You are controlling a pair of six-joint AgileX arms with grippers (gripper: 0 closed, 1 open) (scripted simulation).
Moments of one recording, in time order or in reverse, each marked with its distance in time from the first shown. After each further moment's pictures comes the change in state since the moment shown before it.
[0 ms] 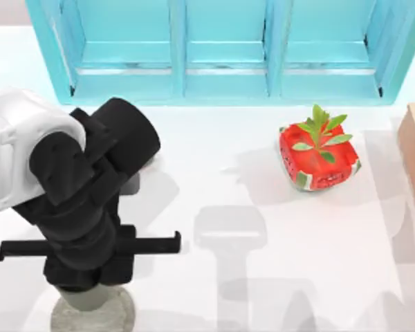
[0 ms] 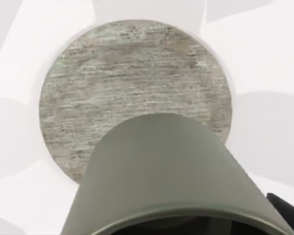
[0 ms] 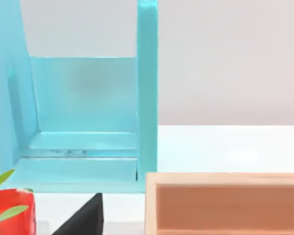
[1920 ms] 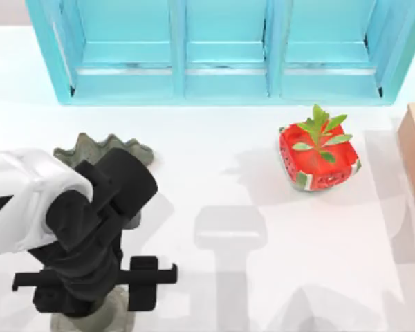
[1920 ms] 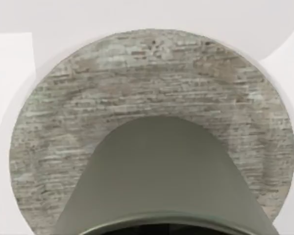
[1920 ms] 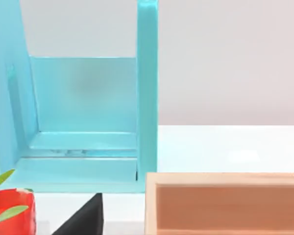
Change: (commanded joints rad) left arm 0.026 0.078 -0.207 0.282 0.004 0.023; right arm 0.000 0.000 0.000 0.000 0.000 0.000
